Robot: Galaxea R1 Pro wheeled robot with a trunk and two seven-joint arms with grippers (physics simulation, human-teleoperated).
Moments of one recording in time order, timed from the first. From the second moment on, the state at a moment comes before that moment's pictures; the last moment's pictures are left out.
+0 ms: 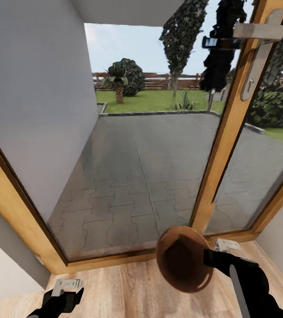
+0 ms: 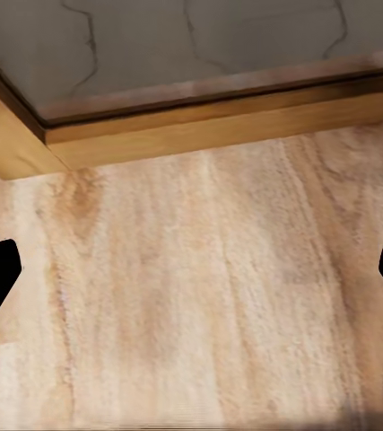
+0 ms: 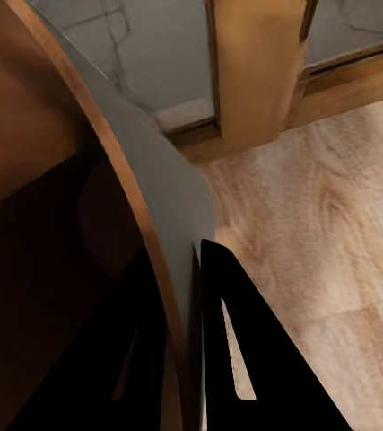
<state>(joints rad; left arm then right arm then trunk) 0.04 0.08 0.04 -1.34 0.02 0.43 -0.06 -0.20 0.04 -0.21 -1.56 0.03 0.92 0.13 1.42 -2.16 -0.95</state>
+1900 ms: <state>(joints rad) 0.04 0.08 -0.01 -1.34 0.01 0.43 -0.06 -0.20 0.04 -0.21 -1.56 0.03 0.93 0.13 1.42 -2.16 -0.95</state>
